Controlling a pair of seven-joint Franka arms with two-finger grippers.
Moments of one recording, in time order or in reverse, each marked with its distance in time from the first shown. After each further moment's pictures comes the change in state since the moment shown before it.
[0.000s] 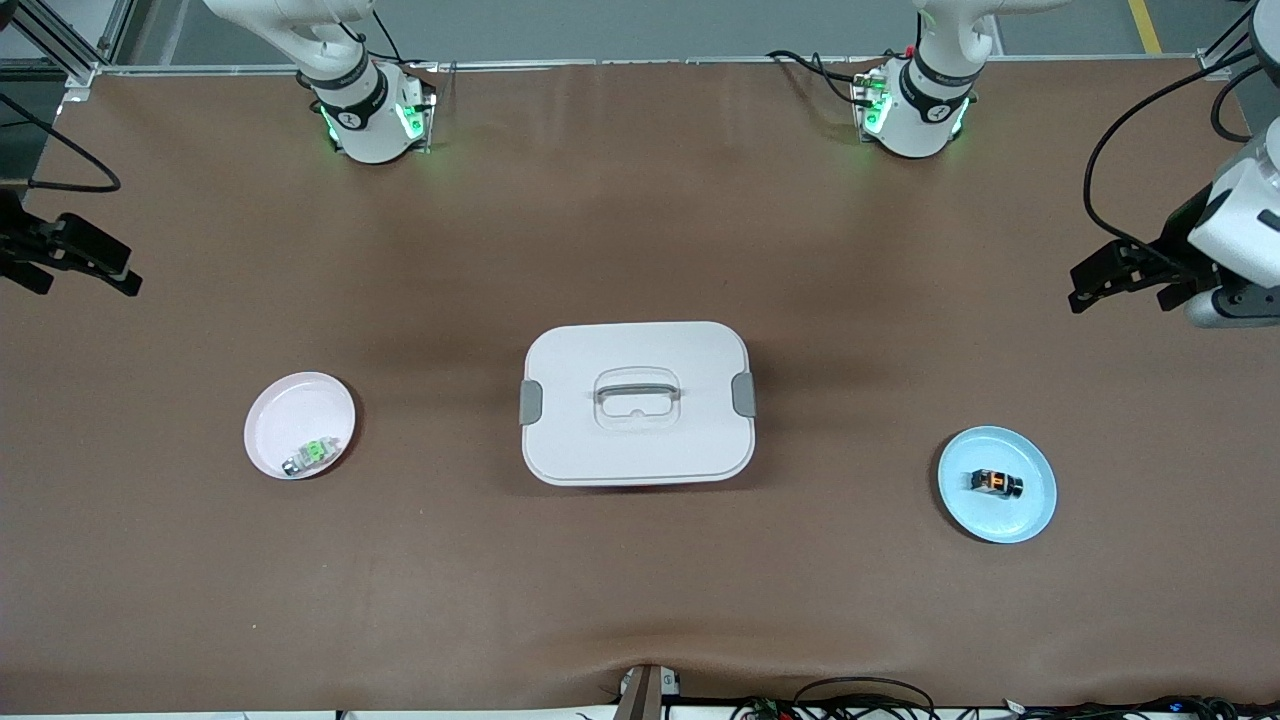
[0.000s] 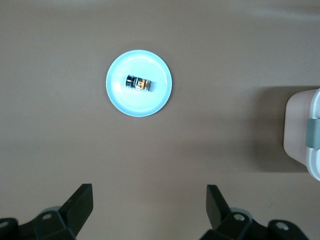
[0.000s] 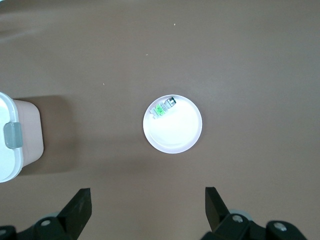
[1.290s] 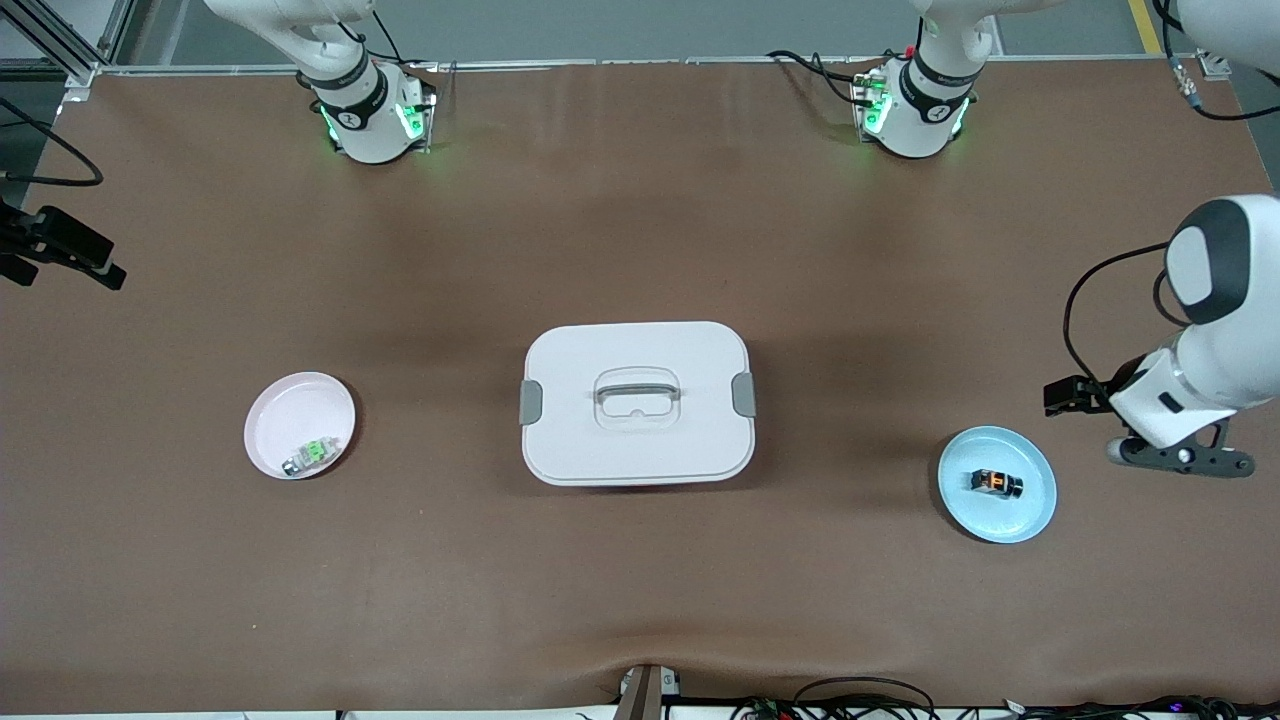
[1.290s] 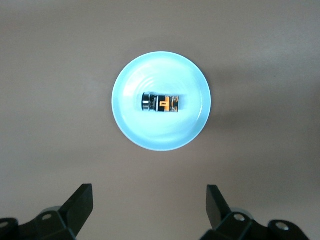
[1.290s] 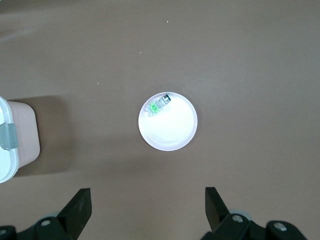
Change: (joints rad) left arm 0.062 0.341 0.010 0.003 0.077 0.274 0.253; right arm -0.012 -0.005 -0.011 -0.008 0.000 -0.007 0.000
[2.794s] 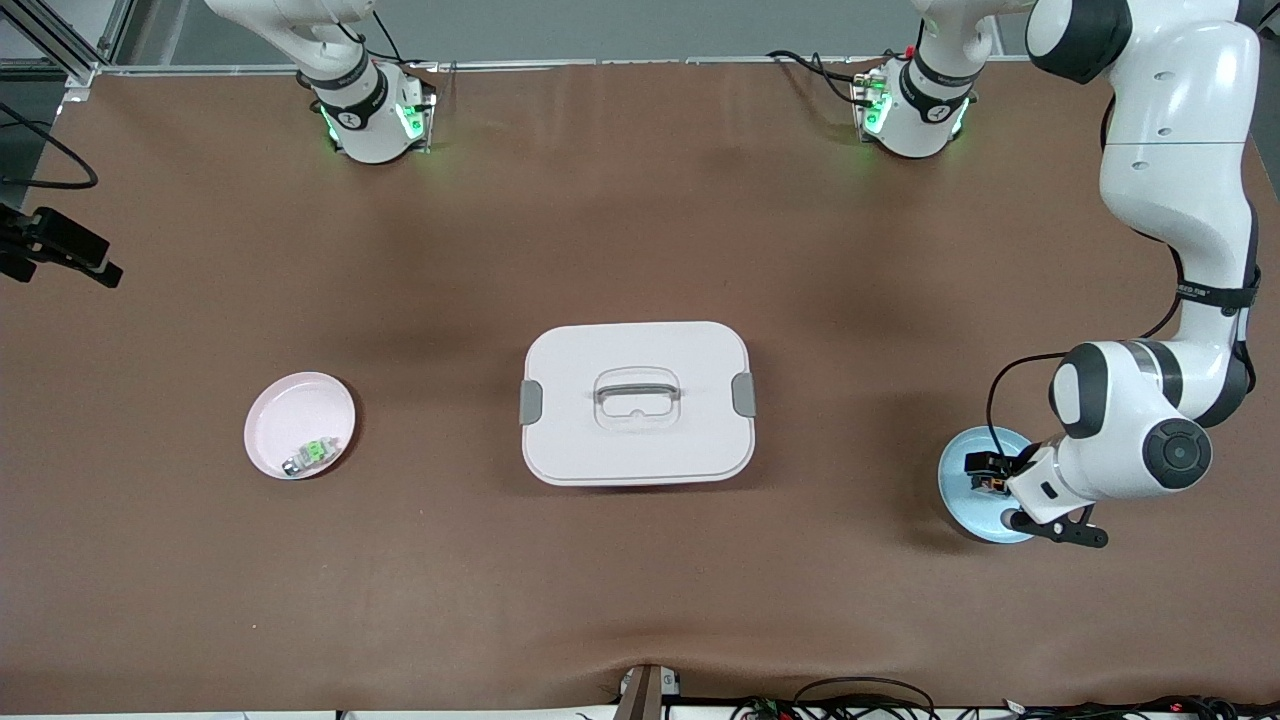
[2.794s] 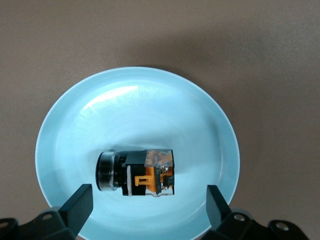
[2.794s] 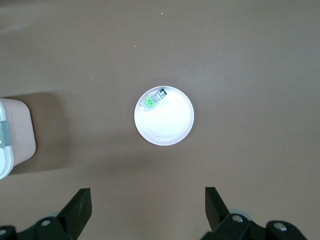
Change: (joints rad) left arm -0.006 0.388 -0.003 0.158 -0.016 0.172 0.055; right arm -0.015 0.000 -0.004 -0.010 0.000 -0.016 0.000
